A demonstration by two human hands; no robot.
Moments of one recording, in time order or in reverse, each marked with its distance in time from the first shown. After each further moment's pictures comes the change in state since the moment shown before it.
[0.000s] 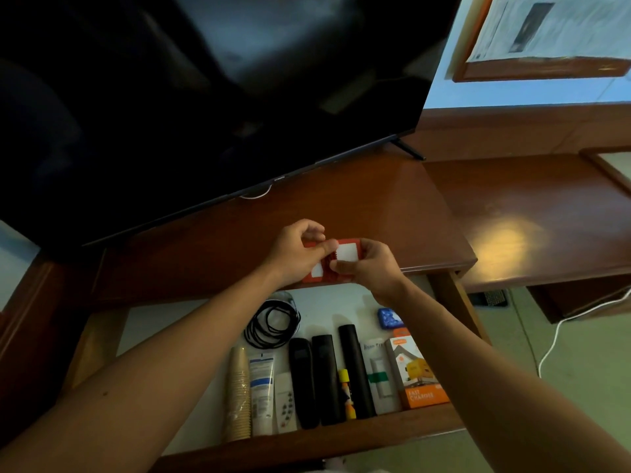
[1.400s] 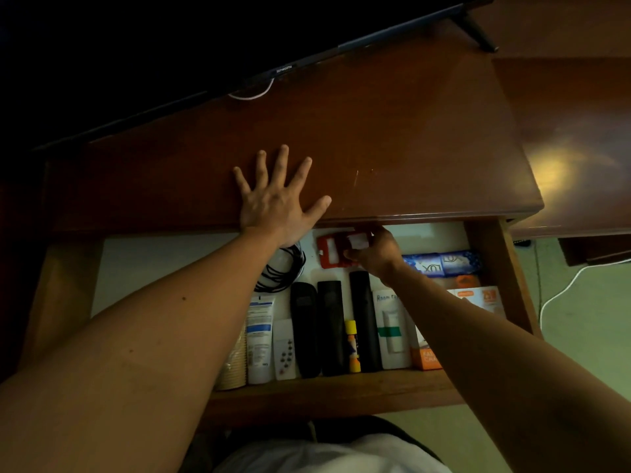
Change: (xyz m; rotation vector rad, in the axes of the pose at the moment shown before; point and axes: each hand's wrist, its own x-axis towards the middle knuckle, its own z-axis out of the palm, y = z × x) left_hand 0.043 -0.122 0.023 1.021 0.029 -0.037; right_hand 0.080 0.160 -0.015 -0.429 0.066 0.270
